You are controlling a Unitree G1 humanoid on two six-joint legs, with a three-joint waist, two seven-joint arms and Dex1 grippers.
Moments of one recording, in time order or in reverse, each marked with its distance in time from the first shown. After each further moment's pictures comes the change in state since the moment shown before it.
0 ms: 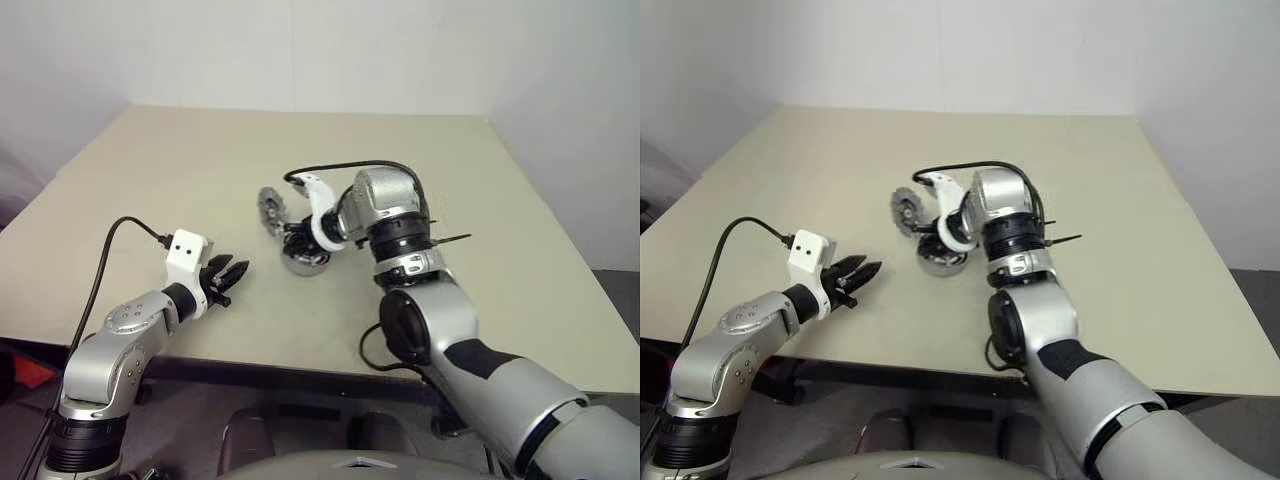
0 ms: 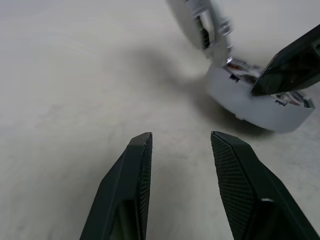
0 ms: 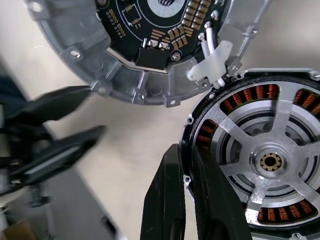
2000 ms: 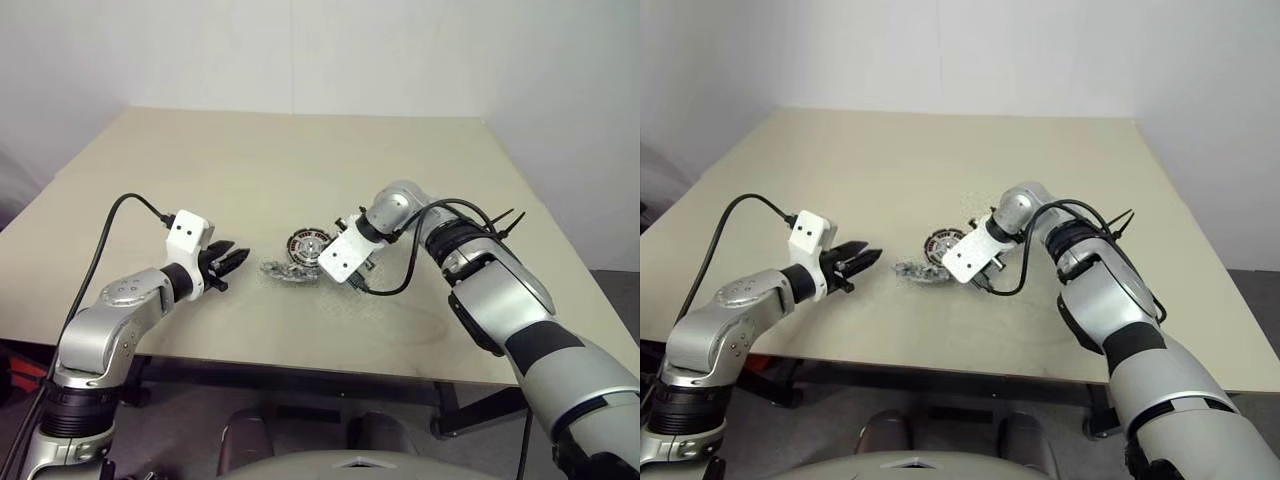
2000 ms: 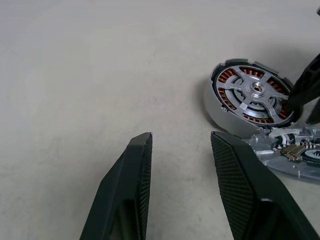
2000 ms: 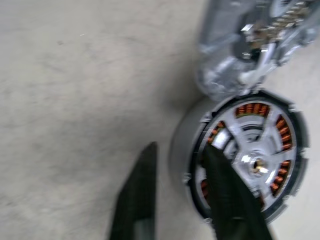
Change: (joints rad) left arm -0.124 0.075 -0.023 0.087 -0.015 0.023 -0.071; right arm -0.002 -0.436 0.792 0.598 -0.414 -2.421 0.710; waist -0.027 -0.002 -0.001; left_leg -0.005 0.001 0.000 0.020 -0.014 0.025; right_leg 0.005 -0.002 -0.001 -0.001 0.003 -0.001
